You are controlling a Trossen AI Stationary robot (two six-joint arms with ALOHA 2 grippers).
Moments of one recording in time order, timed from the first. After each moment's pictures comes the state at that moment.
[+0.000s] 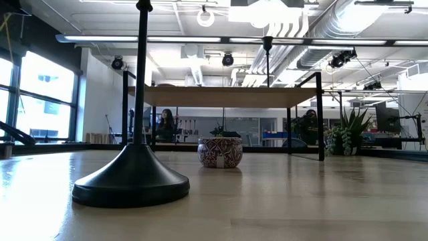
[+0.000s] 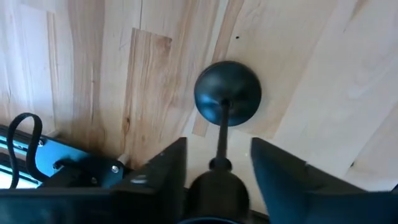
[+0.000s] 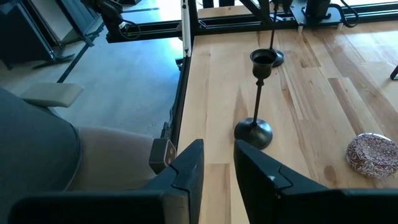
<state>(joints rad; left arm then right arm) -0.75 1.55 1.27 -1.36 -0.08 -1.02 0.89 1.54 1.20 -0.27 0.62 0.59</state>
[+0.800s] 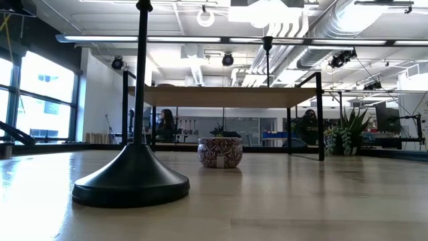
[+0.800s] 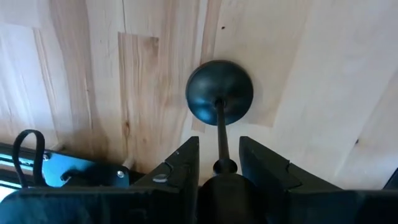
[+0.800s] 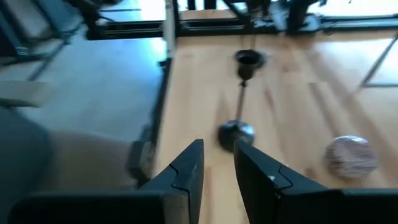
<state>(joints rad) -0.75 1.55 1.27 -1.36 -0.05 -0.89 0.89 1.58 1.20 -0.27 0.73 0.56</state>
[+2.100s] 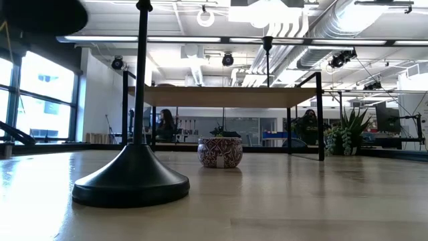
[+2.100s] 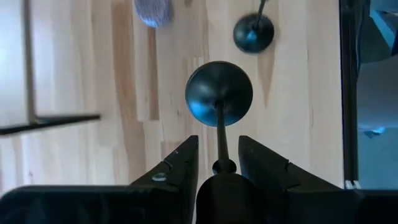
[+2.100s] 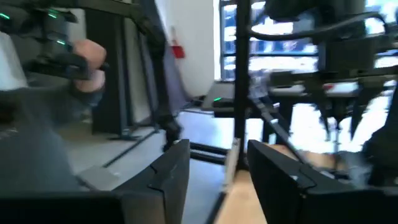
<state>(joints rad) -0.75 1.55 1.82 -1.57 -0.34 -0.65 0.59 1.59 1.20 0.44 0.16 0.03</state>
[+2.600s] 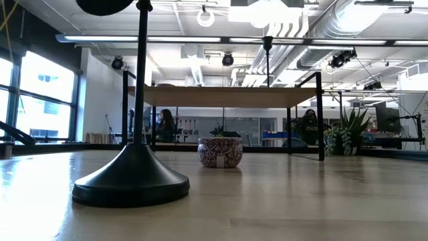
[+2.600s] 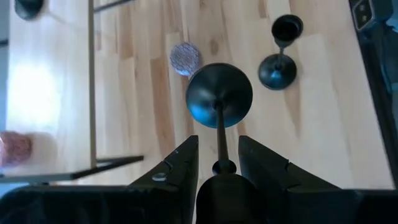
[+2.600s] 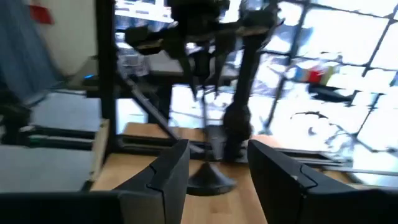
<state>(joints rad) -0.73 1.56 1.89 -1.55 -0.51 -0.48 0.52 1.61 1.20 0.37 0.55 -0.07</state>
